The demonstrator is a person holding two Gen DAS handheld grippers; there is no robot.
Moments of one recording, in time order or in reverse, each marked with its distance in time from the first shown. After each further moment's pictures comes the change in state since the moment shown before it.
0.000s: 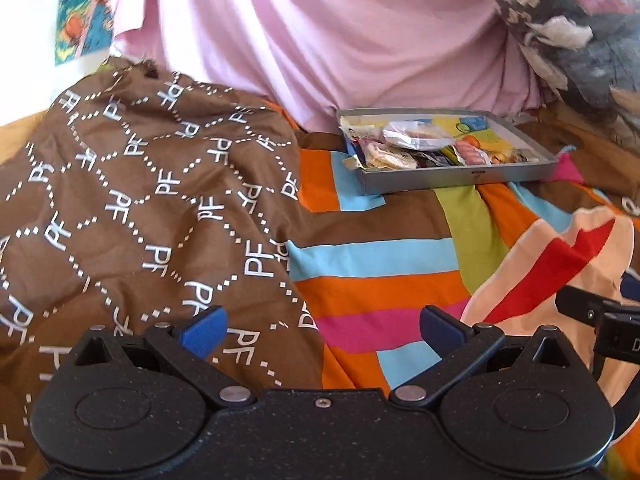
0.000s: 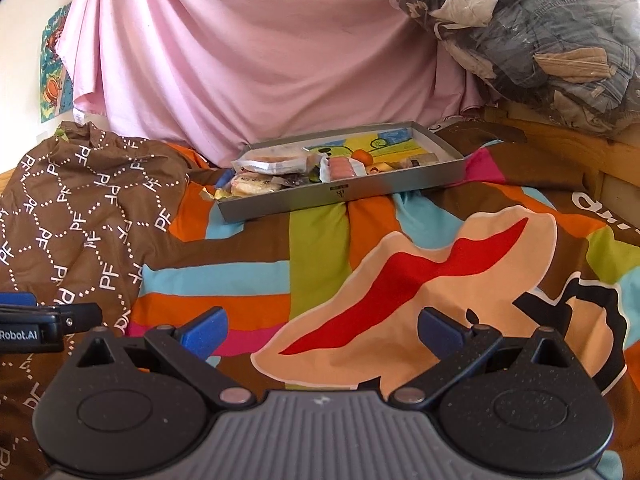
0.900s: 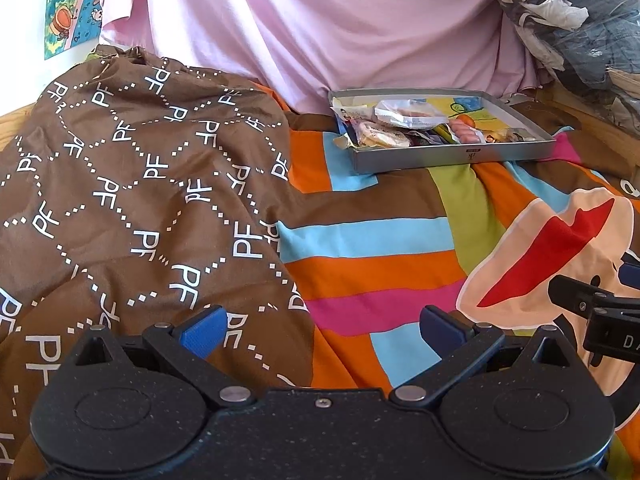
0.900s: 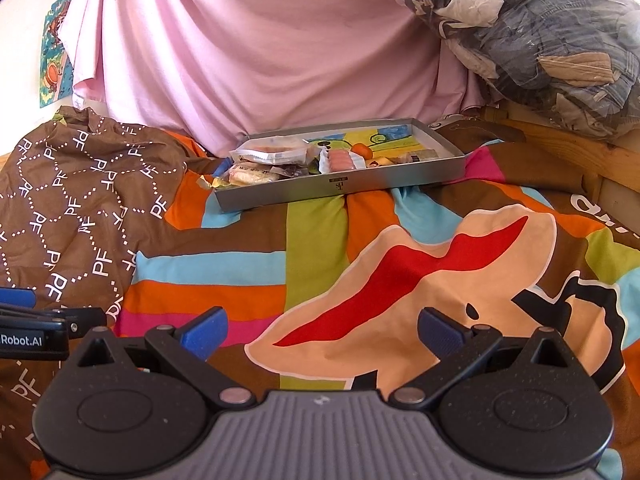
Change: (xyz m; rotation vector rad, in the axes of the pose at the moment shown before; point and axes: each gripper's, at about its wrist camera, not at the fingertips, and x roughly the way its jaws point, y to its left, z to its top) left arm 0.006 -0.004 -0.004 0.002 0.048 -0.007; right arm 0.003 0.004 -0.004 -0.033 0.009 -0.017
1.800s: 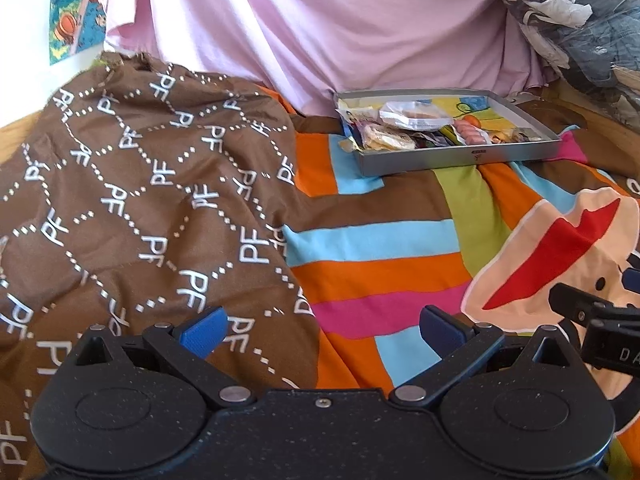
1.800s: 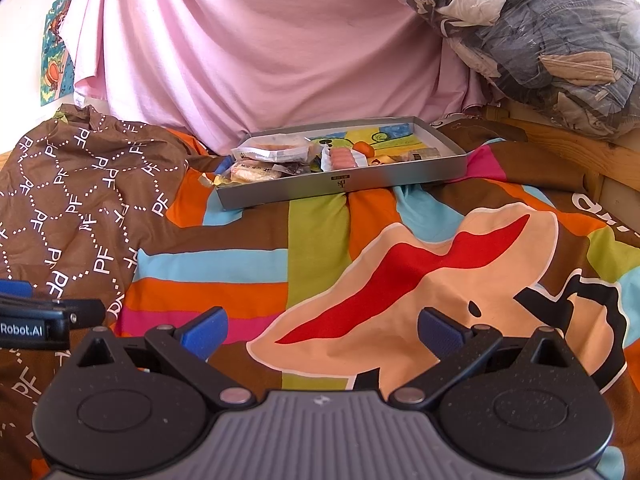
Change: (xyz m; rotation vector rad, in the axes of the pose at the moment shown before) left arm -0.005 -0.006 0.005 0.013 0.002 0.041; right arm 0.000 0.002 -0.001 -0.002 0.002 0.000
